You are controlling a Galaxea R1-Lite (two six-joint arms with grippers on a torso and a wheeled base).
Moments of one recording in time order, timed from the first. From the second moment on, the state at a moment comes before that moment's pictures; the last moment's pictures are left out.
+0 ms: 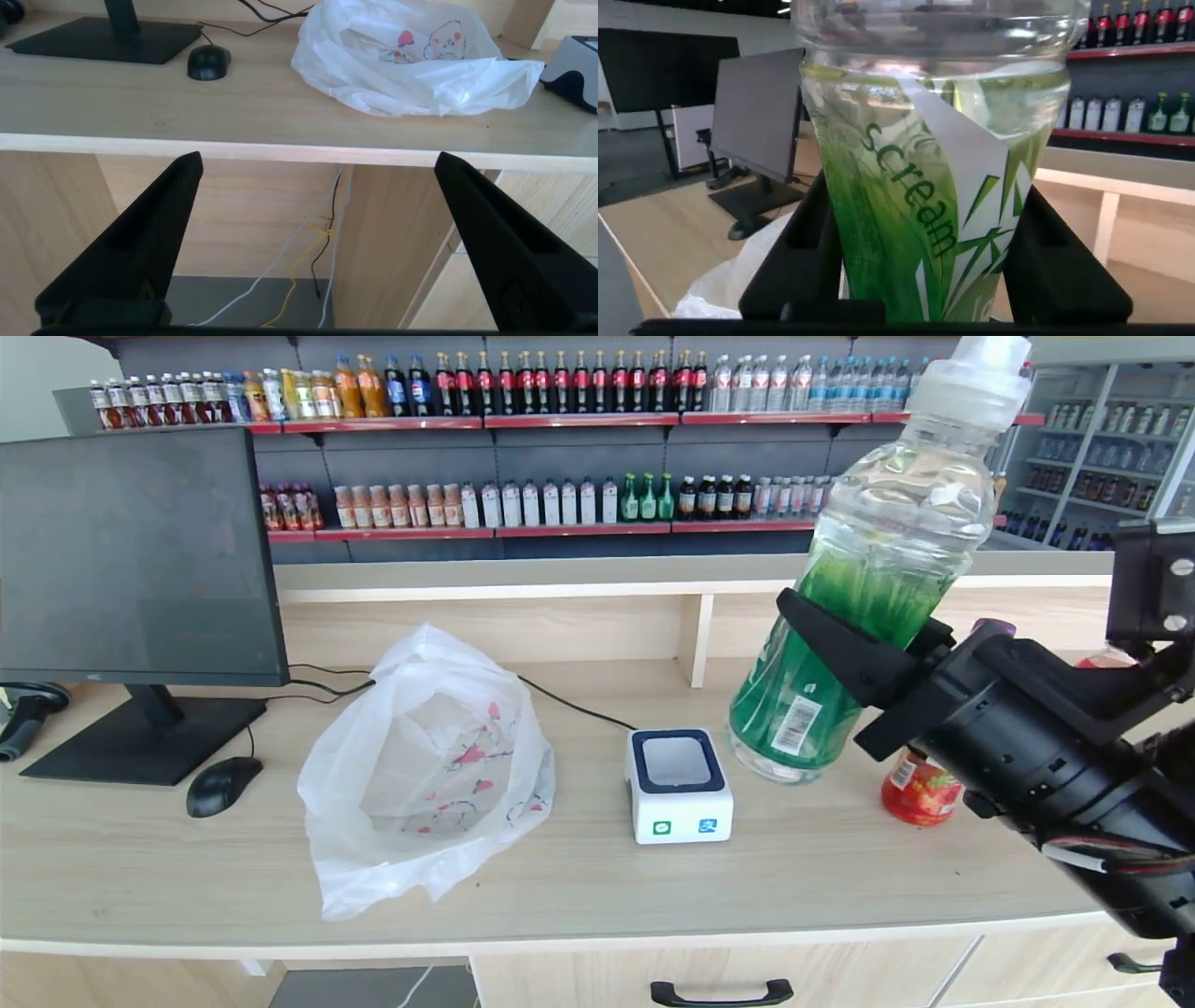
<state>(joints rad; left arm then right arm) 0.00 0.00 0.00 0.00 0.00 0.02 0.64 1.57 -0.50 -1.49 0.05 0.05</state>
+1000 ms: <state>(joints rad) 0.00 0.00 0.00 0.00 0.00 0.01 0.42 1.58 -0.41 -1.56 -0.03 -0.02</state>
